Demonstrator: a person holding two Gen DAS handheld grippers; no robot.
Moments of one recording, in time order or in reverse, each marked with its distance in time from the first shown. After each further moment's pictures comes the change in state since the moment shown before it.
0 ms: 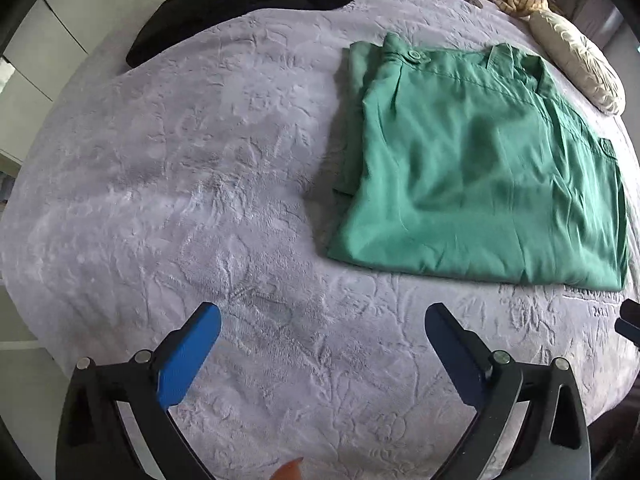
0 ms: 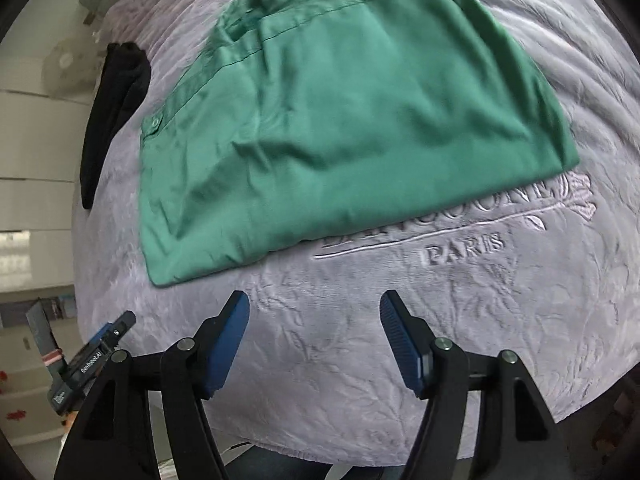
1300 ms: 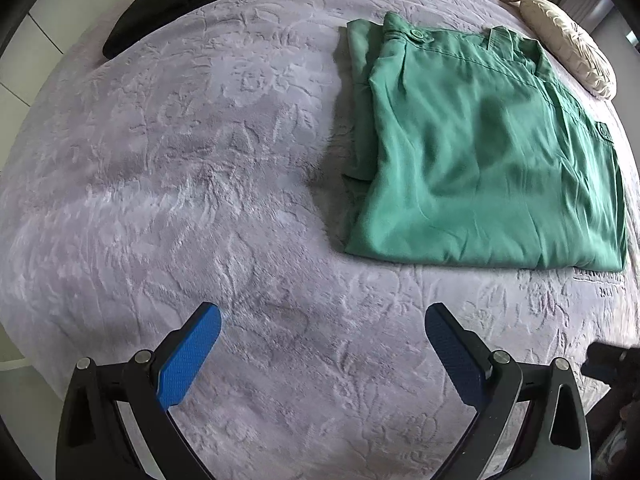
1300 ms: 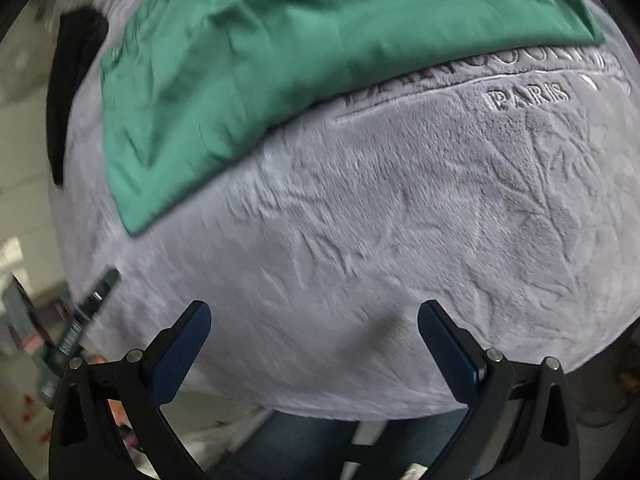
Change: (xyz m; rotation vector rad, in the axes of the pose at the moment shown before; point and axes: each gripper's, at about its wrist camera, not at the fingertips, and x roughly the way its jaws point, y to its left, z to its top) left arm 0.018 0.013 0.004 0.055 0.038 -0.054; right arm 0.064 0.007 -0.047 0.193 0.208 0.045
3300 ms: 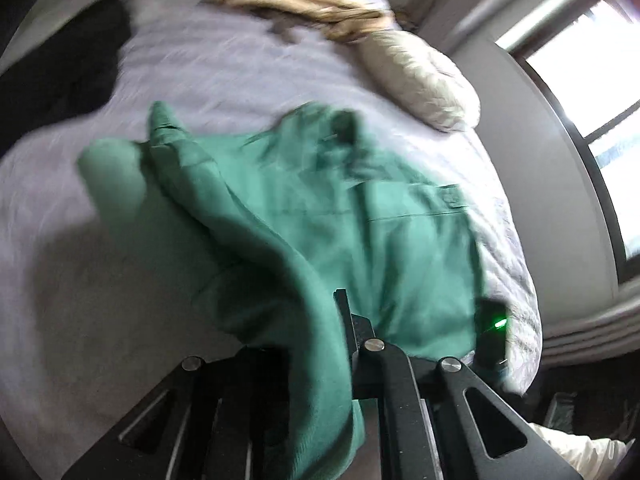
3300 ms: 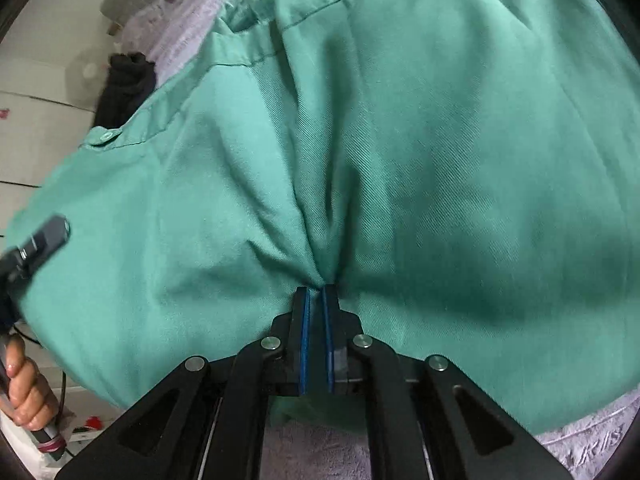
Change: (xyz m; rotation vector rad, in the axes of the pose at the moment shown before) left arm -0.039 -0.161 0.150 0.250 -0.158 -0.504; right arm -0.001 -0.002 0.107 -0.219 -0.260 0.187
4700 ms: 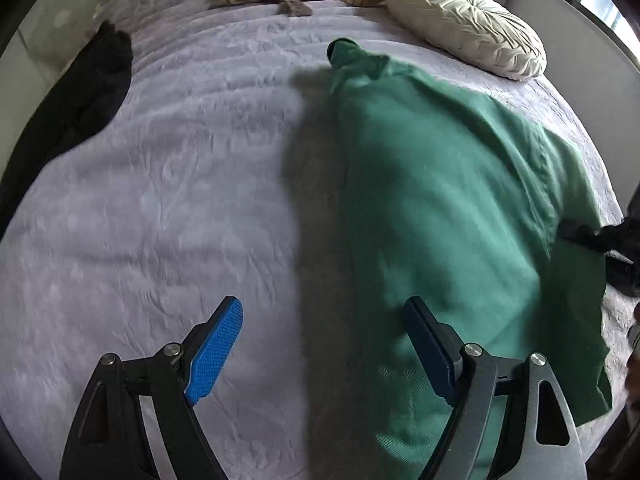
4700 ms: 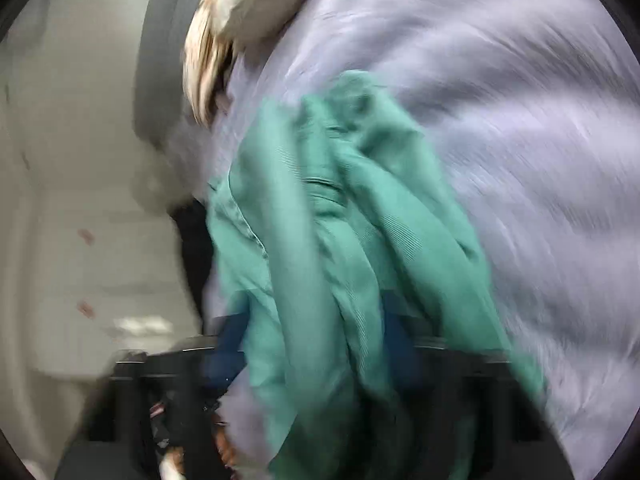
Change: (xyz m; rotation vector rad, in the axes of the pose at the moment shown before) left arm 0.100 -0.048 -0.009 0.024 0.027 0.420; right arm -0.124 -0.136 0.098 0.149 -0.104 0.199
